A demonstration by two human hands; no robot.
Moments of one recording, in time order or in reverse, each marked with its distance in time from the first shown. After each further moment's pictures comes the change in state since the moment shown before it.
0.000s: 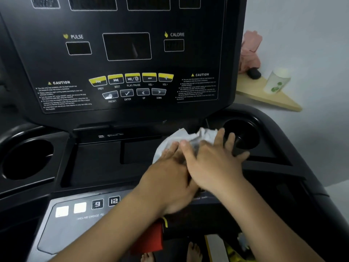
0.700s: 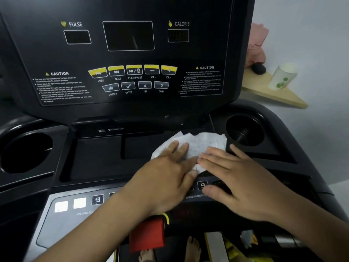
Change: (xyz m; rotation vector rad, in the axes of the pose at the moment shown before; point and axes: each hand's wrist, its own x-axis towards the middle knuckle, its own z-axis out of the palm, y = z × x) left_hand -0.007 -0.018 0.000 0.072 0.085 0.065; right_hand -0.020 0.073 -0.007 -0.290 -0.022 -0.691
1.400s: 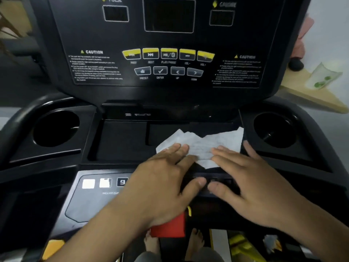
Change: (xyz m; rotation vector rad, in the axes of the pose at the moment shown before) left_hand -0.056 -0.004 -0.012 0.002 0.020 -0.205; right_hand 0.015 -0.032 0.002 0.131 0.066 0.004
